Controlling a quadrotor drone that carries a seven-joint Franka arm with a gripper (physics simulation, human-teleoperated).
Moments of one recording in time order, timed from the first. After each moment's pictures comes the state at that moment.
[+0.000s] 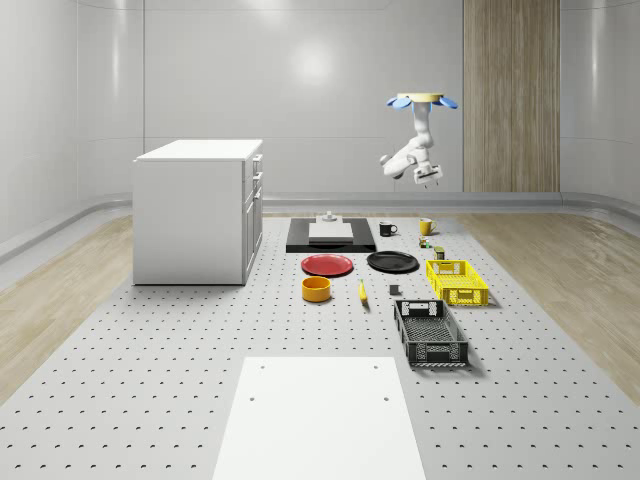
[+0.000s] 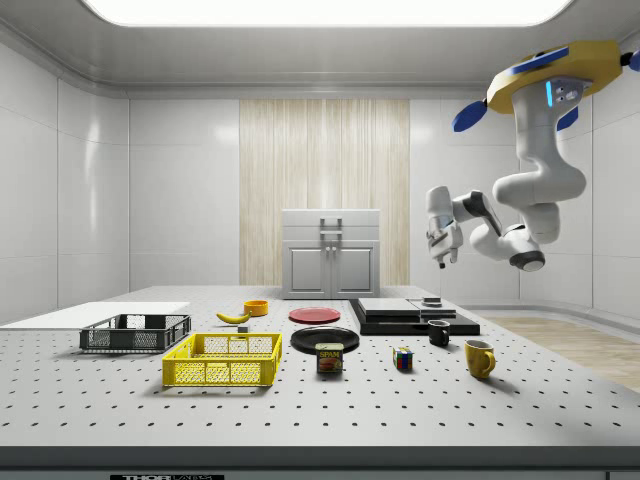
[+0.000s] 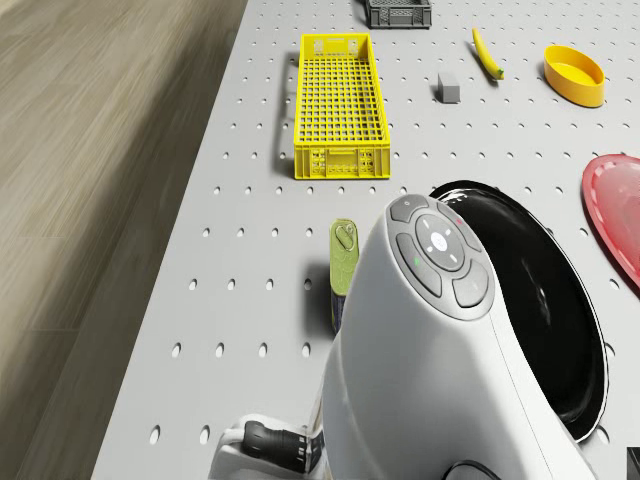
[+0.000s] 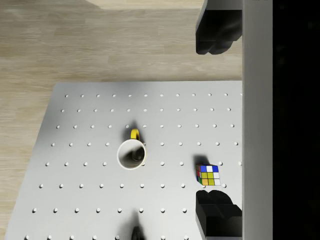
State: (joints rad) arm -0.83 -0.97 1.16 -2.87 -1.91 1.22 1.43
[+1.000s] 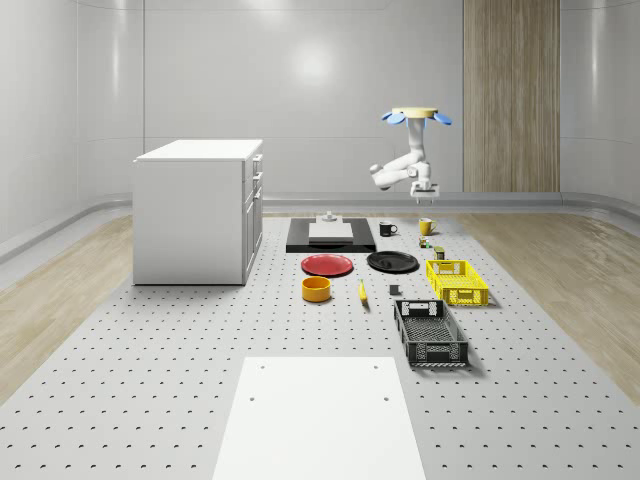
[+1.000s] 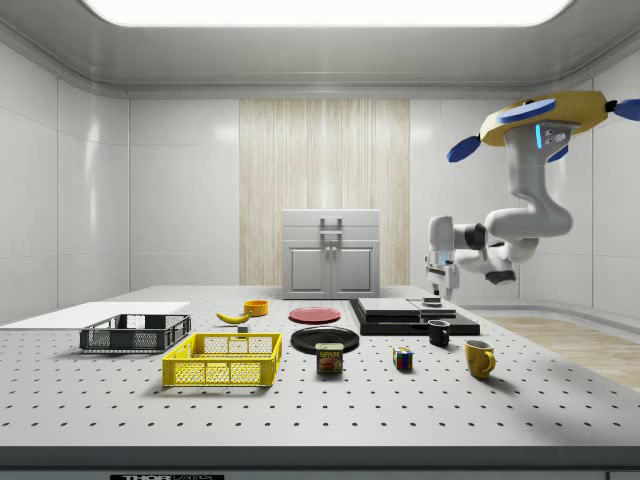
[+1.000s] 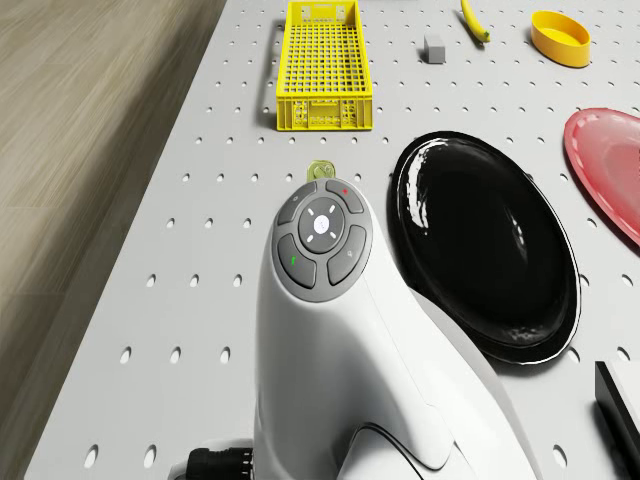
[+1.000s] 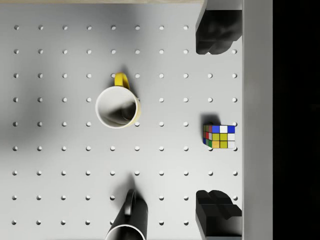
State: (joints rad) arm -1.05 -1.11 1.27 -2.89 -1.97 1.20 1.58
